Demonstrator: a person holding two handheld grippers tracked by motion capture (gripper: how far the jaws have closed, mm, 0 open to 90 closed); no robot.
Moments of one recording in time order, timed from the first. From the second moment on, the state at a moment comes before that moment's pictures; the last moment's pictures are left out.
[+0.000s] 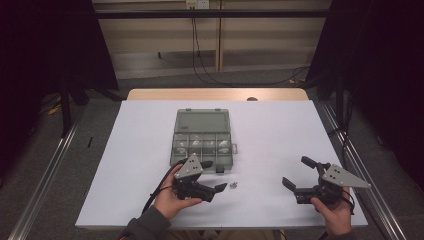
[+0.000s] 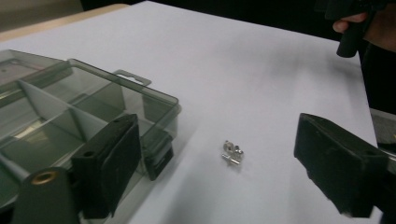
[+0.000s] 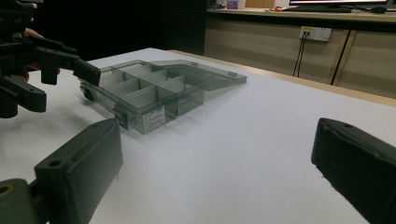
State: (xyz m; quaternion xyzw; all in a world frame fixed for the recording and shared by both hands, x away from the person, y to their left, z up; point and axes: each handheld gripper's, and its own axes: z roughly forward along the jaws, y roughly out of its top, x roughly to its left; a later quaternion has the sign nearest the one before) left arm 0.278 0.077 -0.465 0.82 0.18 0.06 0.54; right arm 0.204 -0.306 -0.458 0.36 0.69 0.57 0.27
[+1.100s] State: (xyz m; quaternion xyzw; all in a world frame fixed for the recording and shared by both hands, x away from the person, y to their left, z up) left arm 0.275 0.032 -0.485 0.88 0.19 0.05 0.43; right arm 0.204 -0.306 -0.458 0.36 0.69 0.56 0.27
